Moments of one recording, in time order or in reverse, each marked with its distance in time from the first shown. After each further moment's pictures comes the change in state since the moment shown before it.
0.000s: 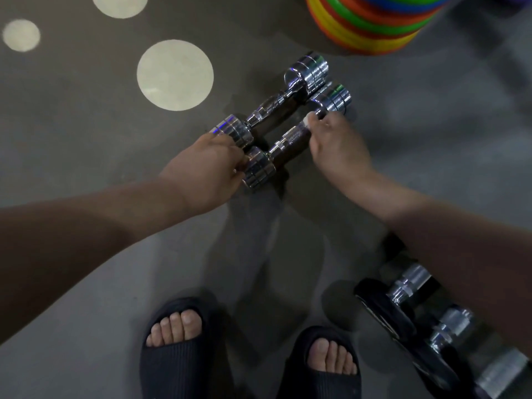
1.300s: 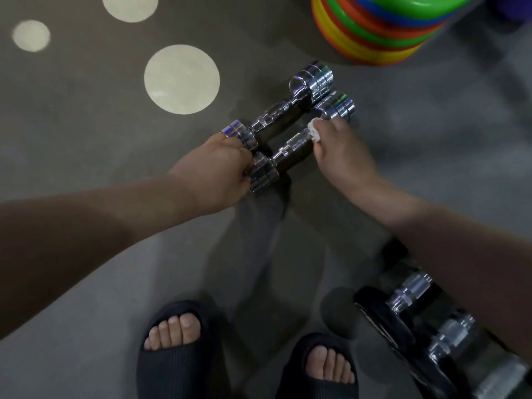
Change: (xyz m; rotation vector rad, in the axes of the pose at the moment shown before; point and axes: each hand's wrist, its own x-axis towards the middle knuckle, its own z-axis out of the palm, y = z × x) left_hand 0.001 0.009 -0.007 0.041 -0.005 0.005; right_hand 0.001 0.002 -0.001 0.038 -0.026 0.012
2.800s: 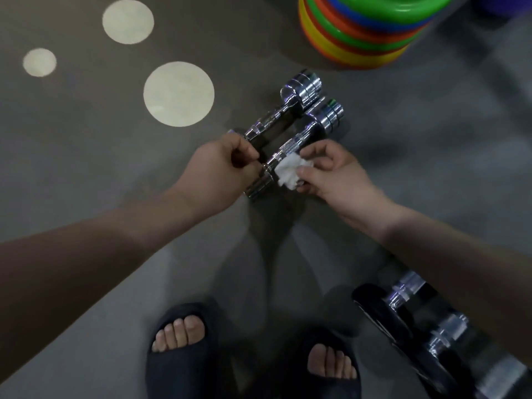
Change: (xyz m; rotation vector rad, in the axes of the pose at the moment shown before) left_hand 0.001 0.038 -0.020 -0.685 0.154 -0.446; right_hand -0.041 -0.055 -0.054 1.234 -0.179 0.658
